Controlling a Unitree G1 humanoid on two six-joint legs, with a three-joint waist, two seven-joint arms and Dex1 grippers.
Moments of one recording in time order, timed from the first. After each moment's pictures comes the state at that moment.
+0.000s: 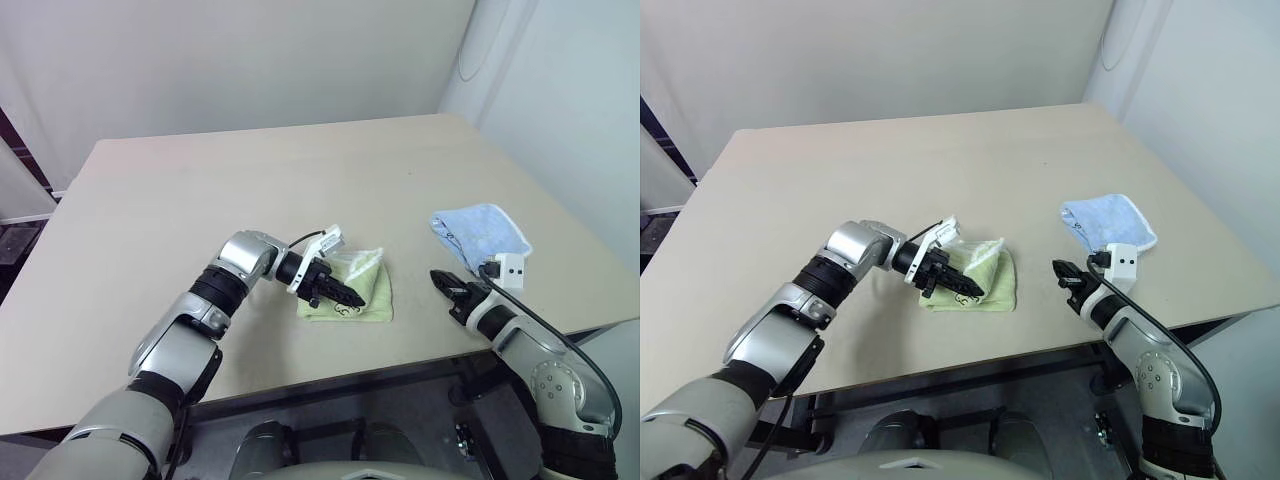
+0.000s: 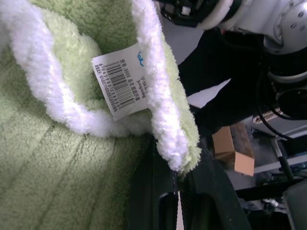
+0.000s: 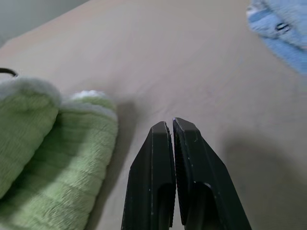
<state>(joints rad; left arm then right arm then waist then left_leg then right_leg) -0.90 0.27 -0.45 0.59 -0.33 0.83 -1.40 -0.01 -0.35 -0.31 -0.27 0.67 0.76 0.28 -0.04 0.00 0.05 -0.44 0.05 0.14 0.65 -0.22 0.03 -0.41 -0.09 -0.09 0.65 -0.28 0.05</state>
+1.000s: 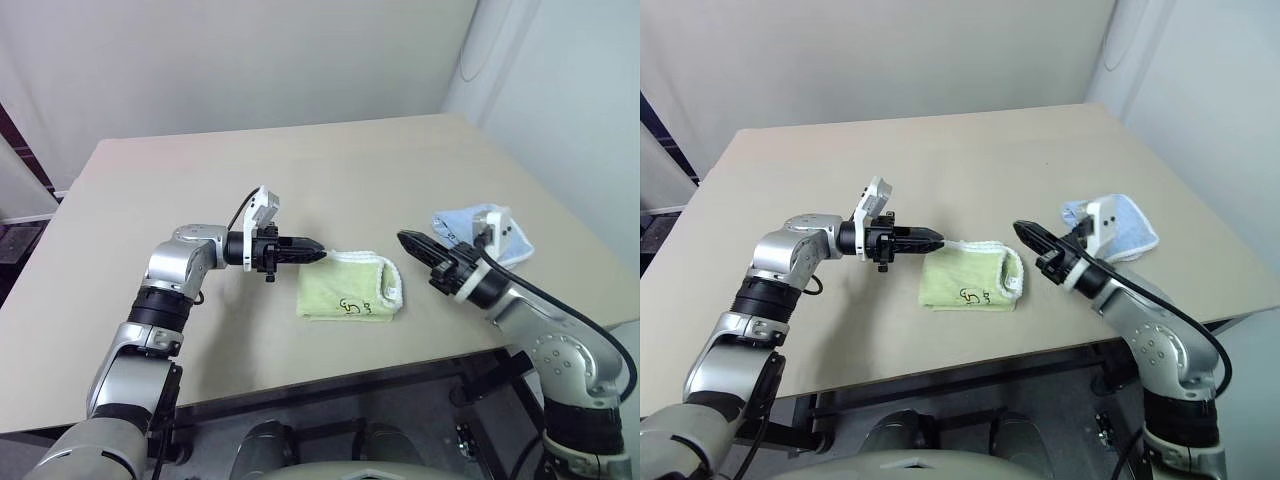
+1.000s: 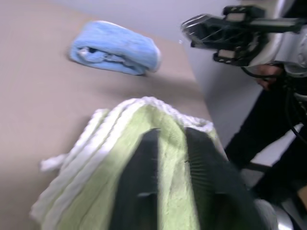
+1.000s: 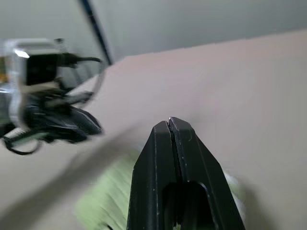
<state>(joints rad) -0.70 0.41 -0.10 0.39 -0.41 0.52 -1.31 -0.22 -0.44 -0.17 -0.38 0.78 0.74 0.51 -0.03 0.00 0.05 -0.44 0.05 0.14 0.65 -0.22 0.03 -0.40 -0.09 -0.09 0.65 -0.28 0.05</state>
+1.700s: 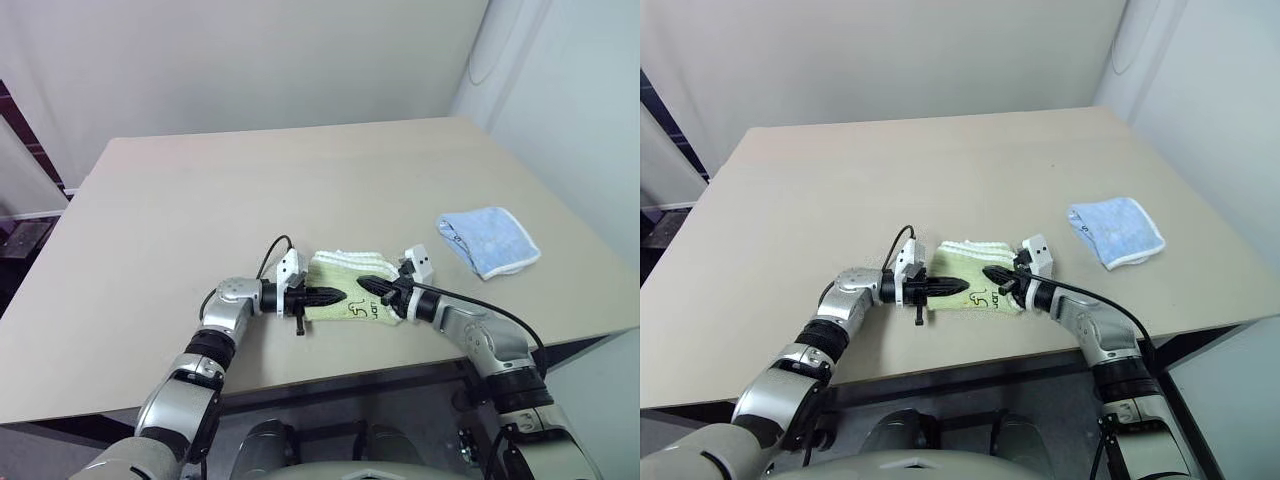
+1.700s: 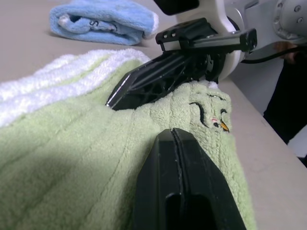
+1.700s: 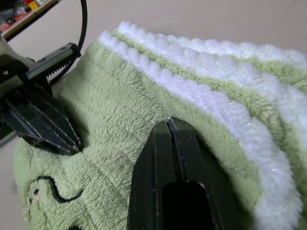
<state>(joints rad) -0.62 0.17 -0.15 0.89 -0.22 -0.19 -1.34 -0.29 -0.37 0.08 0.18 0.45 0.52 0.71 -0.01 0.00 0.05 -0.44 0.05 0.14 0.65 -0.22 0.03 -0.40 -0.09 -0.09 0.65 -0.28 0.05</state>
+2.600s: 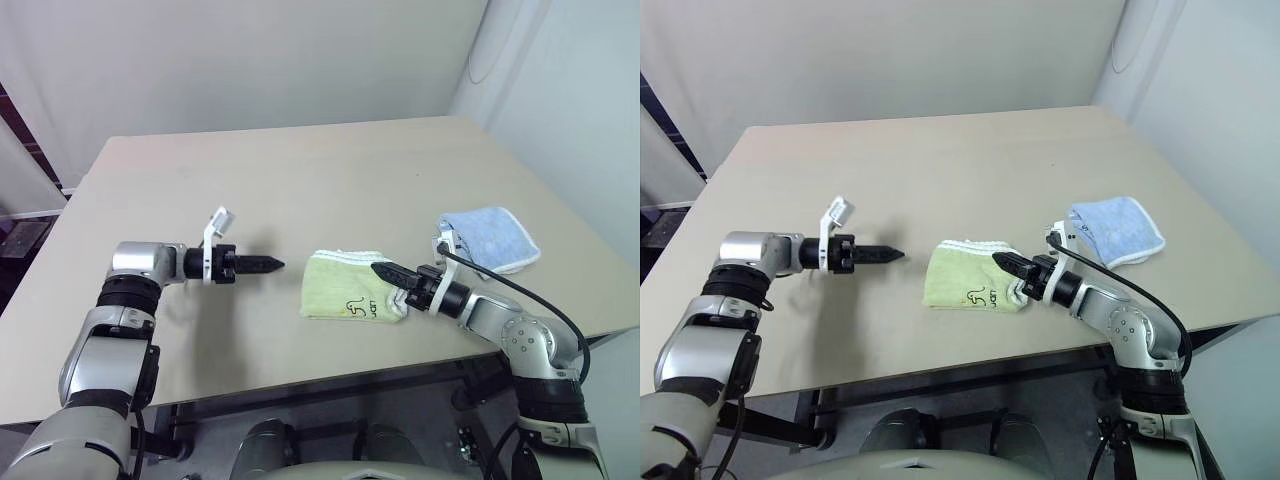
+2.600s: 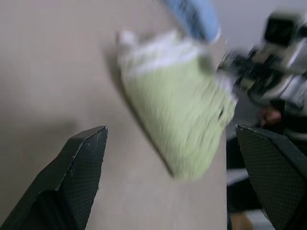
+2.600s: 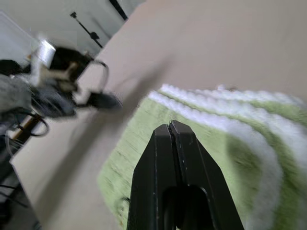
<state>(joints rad) -0.80 0.51 -0.15 0.76 -0.33 0.94 -1.39 -0.28 -0.37 -0.17 -0.11 0.81 0.96 0.56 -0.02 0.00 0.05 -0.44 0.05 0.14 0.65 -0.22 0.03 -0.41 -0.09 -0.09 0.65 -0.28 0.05</state>
